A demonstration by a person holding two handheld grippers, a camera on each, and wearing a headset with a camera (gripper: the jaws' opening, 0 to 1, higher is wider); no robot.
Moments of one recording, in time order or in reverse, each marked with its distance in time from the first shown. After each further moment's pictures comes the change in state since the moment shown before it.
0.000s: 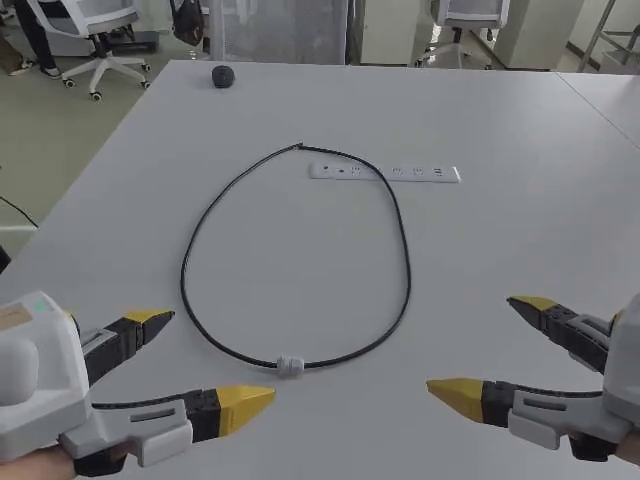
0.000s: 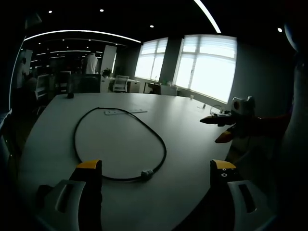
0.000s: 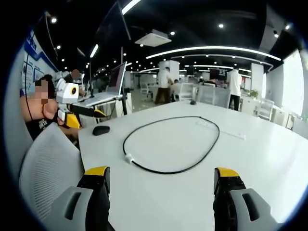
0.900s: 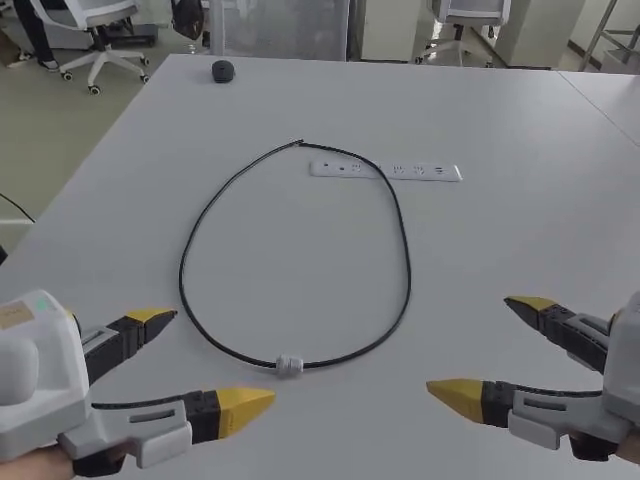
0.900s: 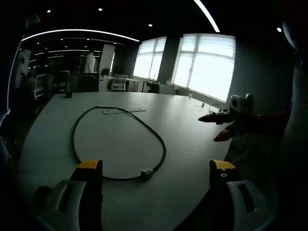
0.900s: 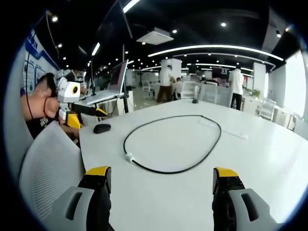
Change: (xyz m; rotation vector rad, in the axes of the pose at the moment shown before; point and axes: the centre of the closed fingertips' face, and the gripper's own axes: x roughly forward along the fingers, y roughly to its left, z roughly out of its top) left arm 0.003 0.001 -0.003 0.007 0.012 -0.013; right arm 0.003 -0.001 0.000 -0.011 0.020 0.015
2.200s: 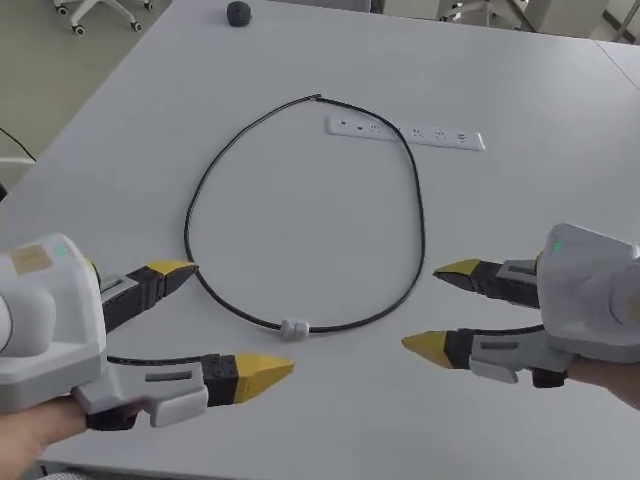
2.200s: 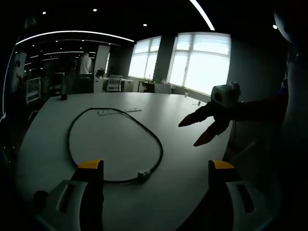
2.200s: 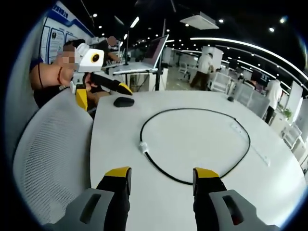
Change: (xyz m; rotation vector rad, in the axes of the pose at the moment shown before) left arm 0.011 -0.006 -0.004 0.034 0.002 -0.035; right arm 0.060 0.031 -0.003 -0.291 0.197 0.258
